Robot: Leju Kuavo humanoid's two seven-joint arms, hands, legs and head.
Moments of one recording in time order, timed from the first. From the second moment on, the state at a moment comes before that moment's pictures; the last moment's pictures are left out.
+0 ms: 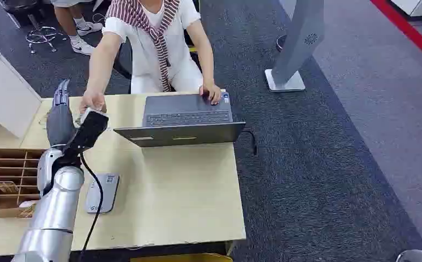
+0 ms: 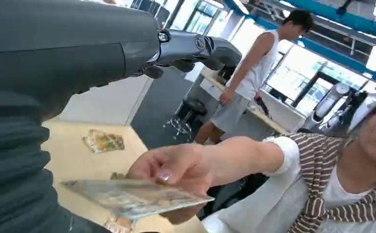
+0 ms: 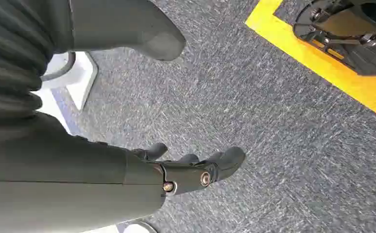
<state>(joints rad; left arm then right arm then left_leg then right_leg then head) -0.60 -0.05 -0.05 -0.99 -0.92 0.28 -0.20 -0.11 0.07 -0.76 -0.21 1.43 -0.03 0.01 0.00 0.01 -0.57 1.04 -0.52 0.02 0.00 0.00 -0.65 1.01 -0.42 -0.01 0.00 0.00</state>
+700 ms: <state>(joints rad) -0.83 -0.01 -0.31 -0.79 -1.29 0.39 -0.05 -0.12 0.06 -0.70 -0.21 1.48 0.00 0.01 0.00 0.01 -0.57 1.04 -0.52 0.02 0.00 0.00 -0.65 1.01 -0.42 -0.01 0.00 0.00</state>
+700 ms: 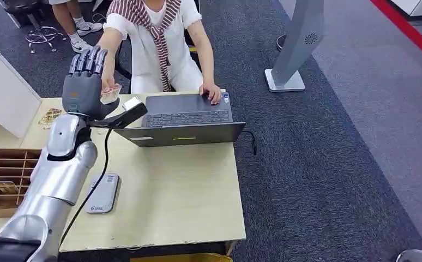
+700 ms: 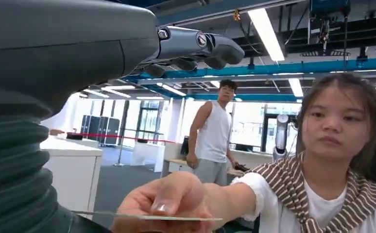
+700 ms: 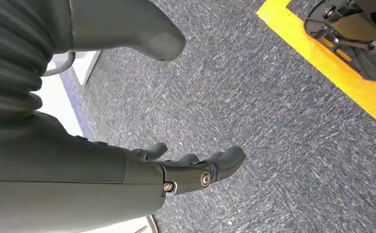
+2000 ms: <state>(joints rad) -0.81 -0.01 -0.33 -0.79 -1.22 0.42 -0.08 -0.12 0.05 -0.64 -0.21 1.51 0.01 -0.02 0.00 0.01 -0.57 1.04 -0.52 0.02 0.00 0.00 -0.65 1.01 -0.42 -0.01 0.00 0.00</state>
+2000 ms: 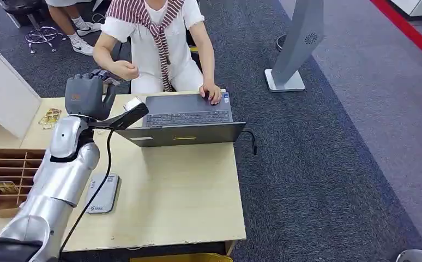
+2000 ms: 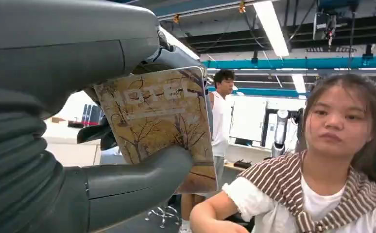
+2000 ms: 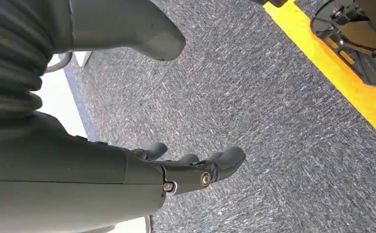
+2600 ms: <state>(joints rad) -0.27 0.09 -0.33 -1.46 -1.02 0.61 -0.34 -0.07 0.03 -0.64 -0.21 1.47 -0.03 -0.05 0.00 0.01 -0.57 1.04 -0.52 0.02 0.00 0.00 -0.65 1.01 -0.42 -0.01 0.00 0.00</state>
